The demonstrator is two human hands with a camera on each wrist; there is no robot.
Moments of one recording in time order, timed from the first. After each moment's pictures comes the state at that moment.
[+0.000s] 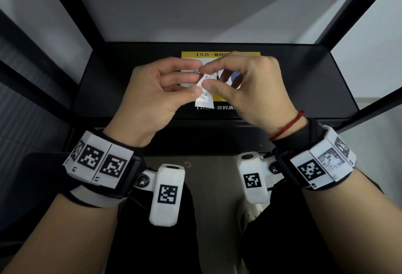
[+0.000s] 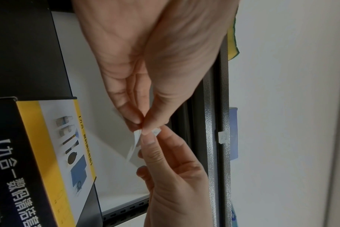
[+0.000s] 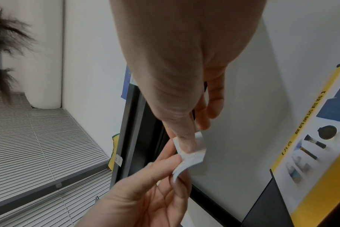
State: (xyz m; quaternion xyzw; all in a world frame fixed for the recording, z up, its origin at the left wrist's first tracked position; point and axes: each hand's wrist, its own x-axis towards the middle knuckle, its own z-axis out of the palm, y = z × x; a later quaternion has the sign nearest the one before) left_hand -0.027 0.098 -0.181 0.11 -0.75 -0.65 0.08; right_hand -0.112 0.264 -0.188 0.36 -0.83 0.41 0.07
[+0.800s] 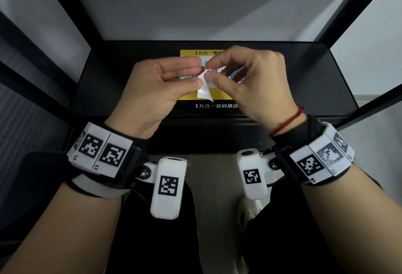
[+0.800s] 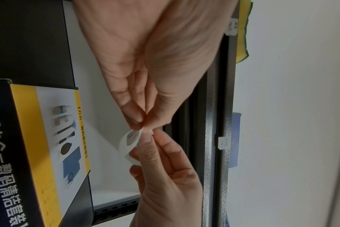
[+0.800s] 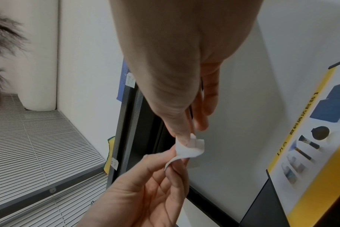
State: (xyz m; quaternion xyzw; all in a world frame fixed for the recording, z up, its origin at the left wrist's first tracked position) left_hand -0.039 0.099 -0.182 0.14 -0.71 -0.69 0.07; right_hand -0.116 0.266 -0.190 0.34 -0.83 0.43 0.11
